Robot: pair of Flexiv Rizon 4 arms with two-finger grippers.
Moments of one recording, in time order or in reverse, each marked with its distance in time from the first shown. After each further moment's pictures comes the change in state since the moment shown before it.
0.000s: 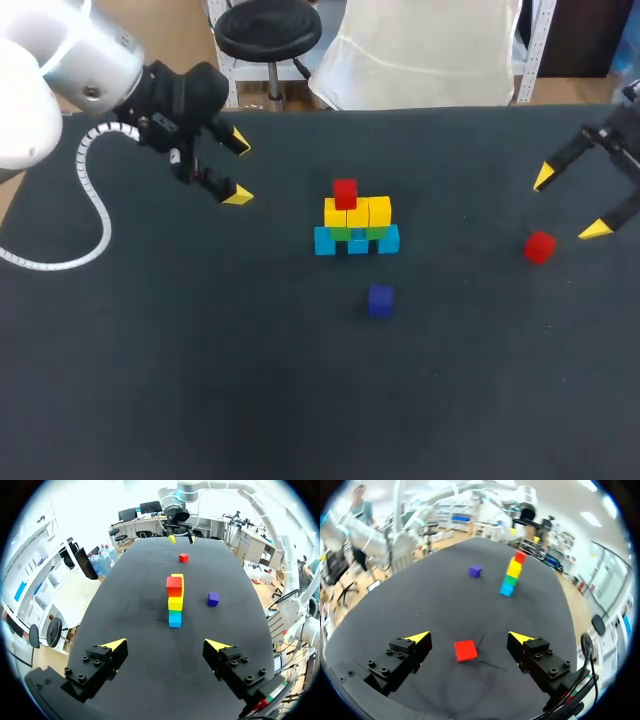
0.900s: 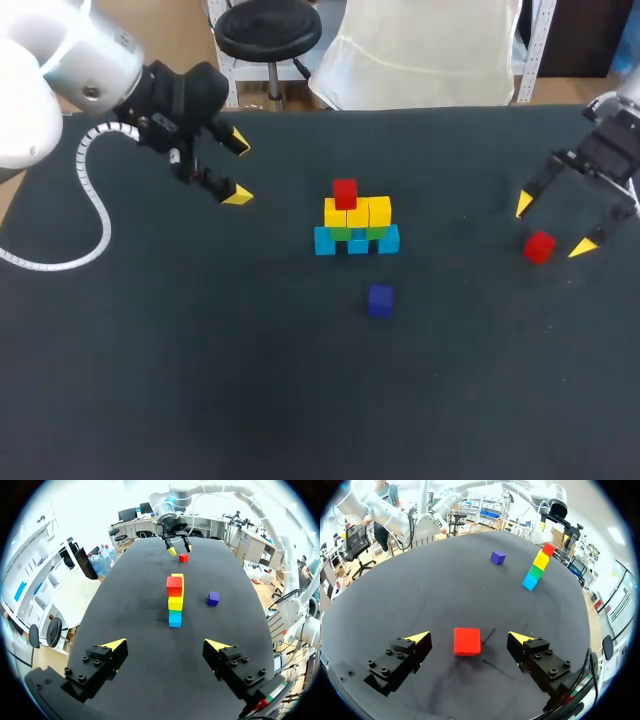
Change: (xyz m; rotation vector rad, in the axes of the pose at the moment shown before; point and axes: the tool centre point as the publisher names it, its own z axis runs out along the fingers) left arm 0.000 0.000 0.000 0.001 0.000 0.000; right arm 0.034 0.000 0.036 -0.137 0.023 -0.120
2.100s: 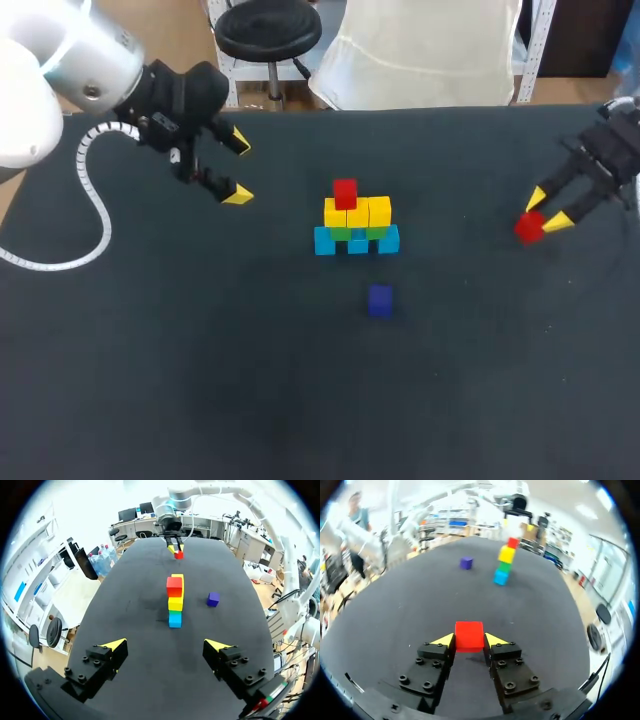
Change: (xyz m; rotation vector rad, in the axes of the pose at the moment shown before) left arm 0.000 0.000 0.000 0.000 0.000 0.000; right arm -0.001 -0.026 -0.014 0.174 -0.092 0.258
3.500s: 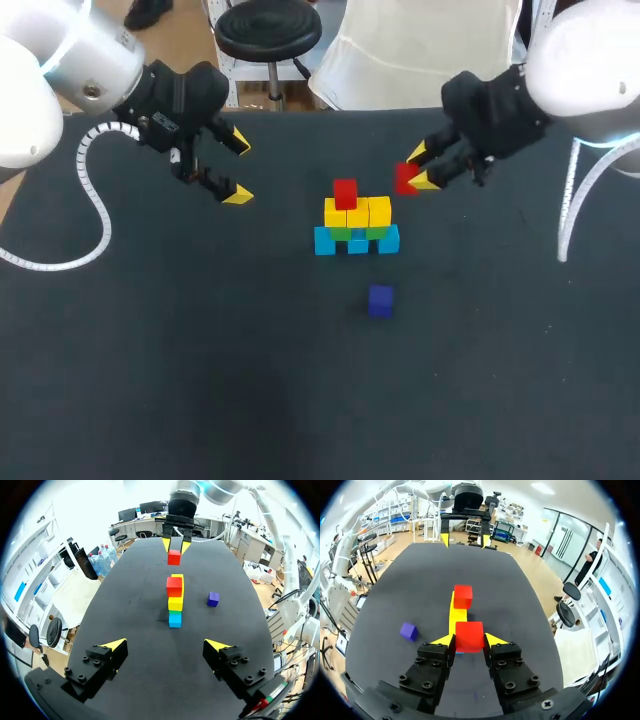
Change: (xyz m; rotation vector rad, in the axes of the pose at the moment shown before) left arm 0.000 0.000 0.000 0.000 0.000 0.000; right arm -0.172 -0.079 0.075 0.365 0.156 0.259
